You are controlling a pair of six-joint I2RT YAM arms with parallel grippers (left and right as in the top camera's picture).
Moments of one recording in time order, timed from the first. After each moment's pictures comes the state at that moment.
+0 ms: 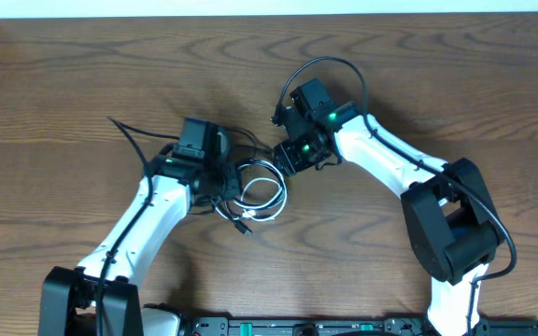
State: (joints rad) left arm -0.25 1.48 0.88 -0.66 0.24 -0.43; right arm 0.56 2.04 1.44 -0.66 -0.40 0.10
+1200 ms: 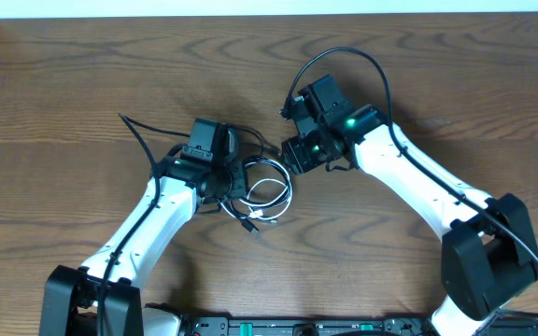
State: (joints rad) left arm -0.29 1.48 0.88 -0.63 0.20 -0.44; right arm 0.57 1.83 1.39 -0.70 -0.30 0.12
